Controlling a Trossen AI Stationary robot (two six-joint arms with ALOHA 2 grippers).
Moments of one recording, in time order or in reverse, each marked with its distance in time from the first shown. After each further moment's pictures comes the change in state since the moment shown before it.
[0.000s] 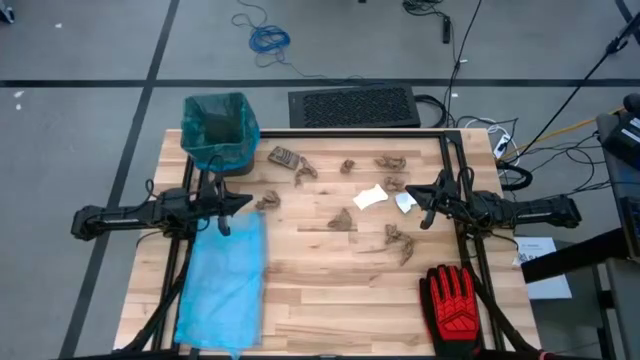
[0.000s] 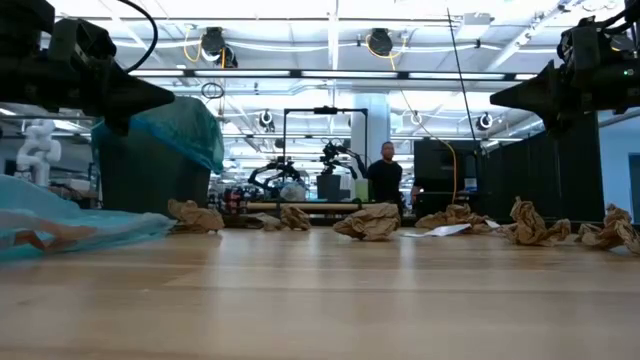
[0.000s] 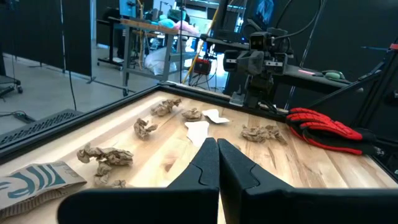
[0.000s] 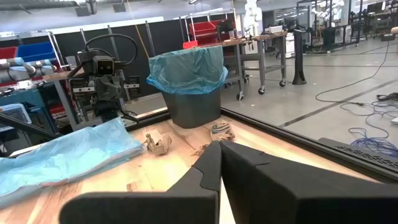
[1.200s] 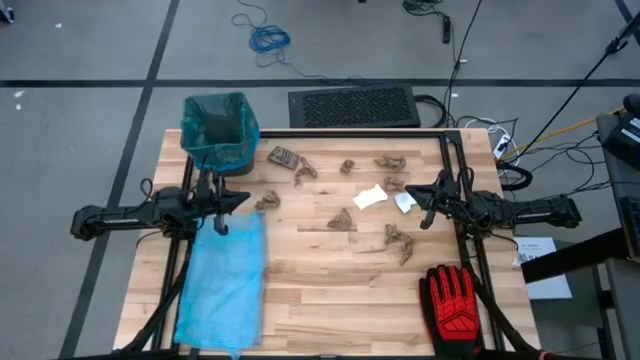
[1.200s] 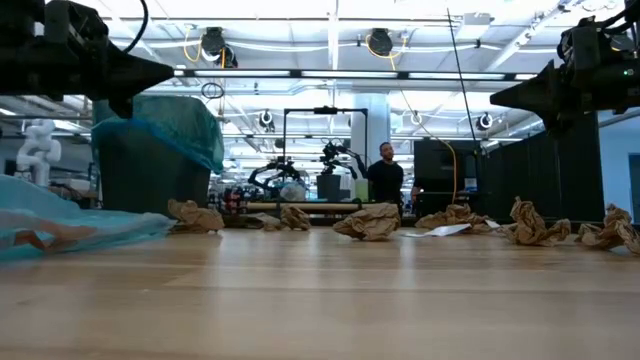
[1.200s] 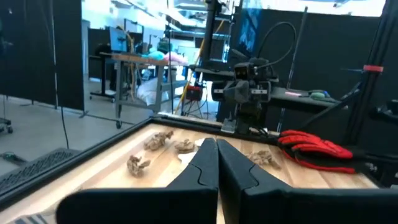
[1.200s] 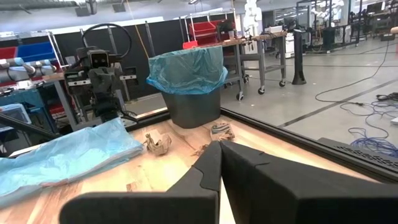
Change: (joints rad) left arm 0.000 0.006 0.000 0.139 0.030 0.085; right arm 0.000 0.000 0.000 0.000 0.001 0.000
